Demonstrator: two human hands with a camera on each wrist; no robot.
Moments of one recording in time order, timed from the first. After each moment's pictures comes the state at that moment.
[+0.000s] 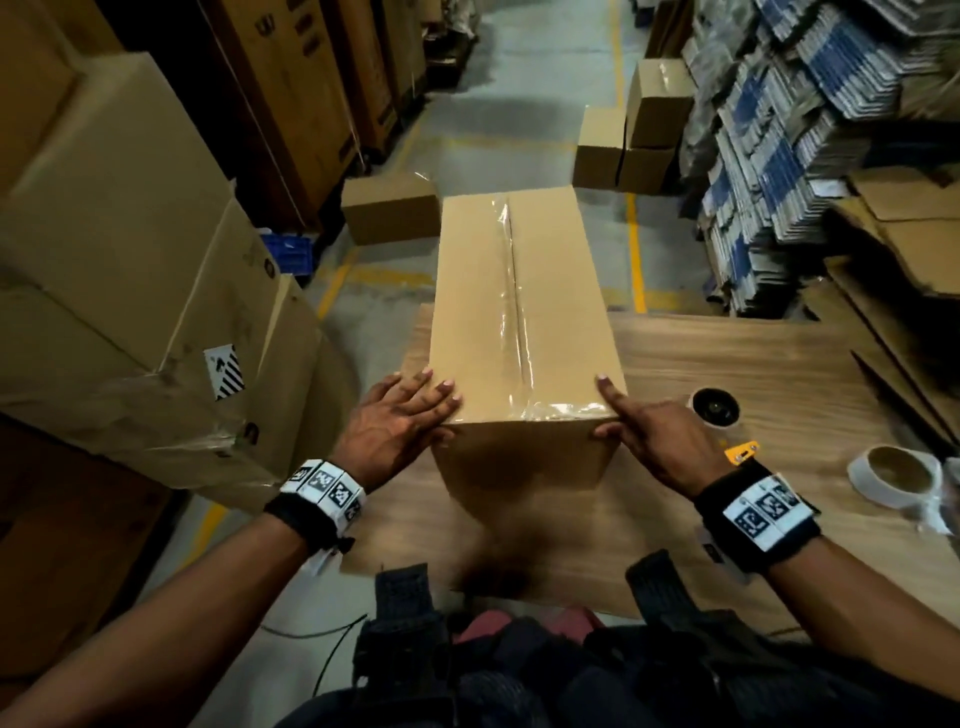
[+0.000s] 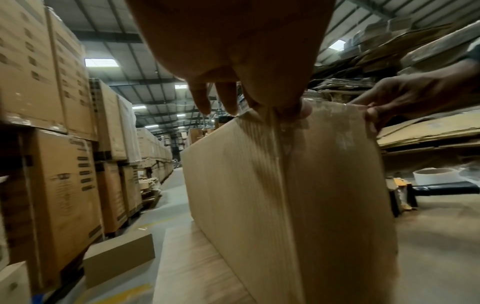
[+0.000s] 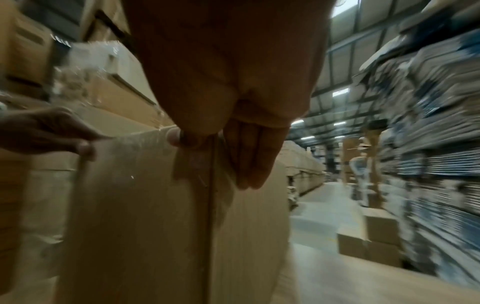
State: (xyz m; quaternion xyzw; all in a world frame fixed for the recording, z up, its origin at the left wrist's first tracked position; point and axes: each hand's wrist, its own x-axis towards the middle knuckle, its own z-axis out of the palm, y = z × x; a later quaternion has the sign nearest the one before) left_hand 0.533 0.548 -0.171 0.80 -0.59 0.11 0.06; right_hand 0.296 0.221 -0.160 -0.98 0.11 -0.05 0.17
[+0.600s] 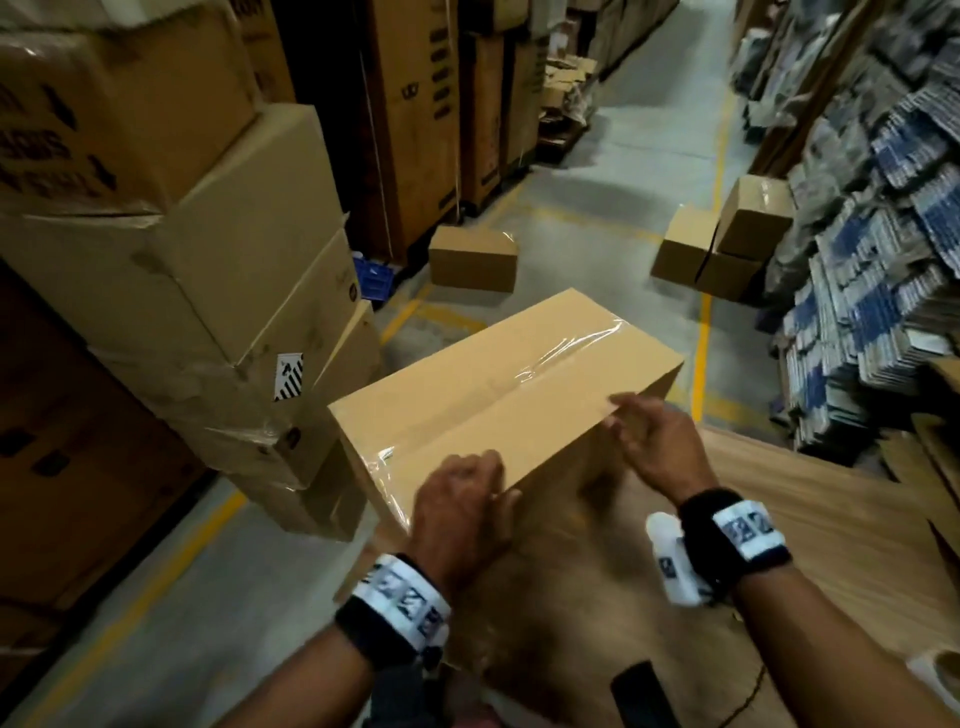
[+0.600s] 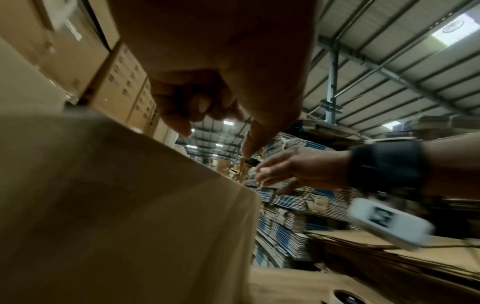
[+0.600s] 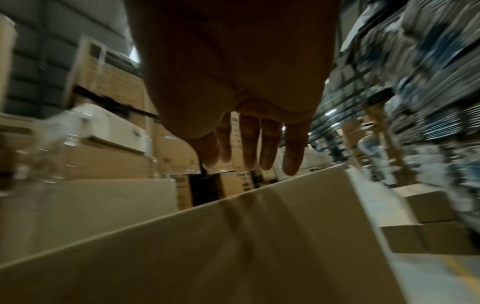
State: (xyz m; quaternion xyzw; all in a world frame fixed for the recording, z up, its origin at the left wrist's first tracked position) left_hand 0.427 0.498 -0.119 0.91 -0.30 0.11 0.25; right_hand 0.415 0.202 -0.118 -0.92 0.11 -0.17 0.33
